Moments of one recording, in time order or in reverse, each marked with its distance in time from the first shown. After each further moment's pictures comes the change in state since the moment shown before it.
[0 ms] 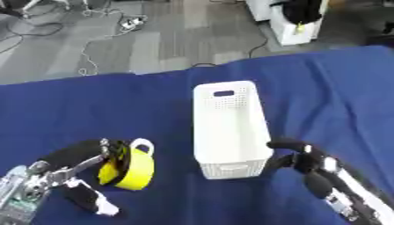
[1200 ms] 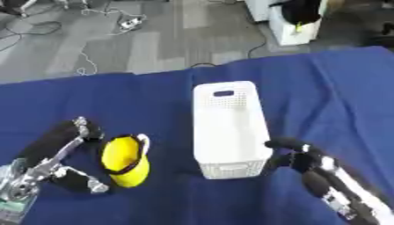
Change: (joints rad) left arm 0.010 0.000 0.051 -0.041 -0.014 0.065 0.269; right arm 0.000 0.000 0.000 0.000 0.000 0.000 0.000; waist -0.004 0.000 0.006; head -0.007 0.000
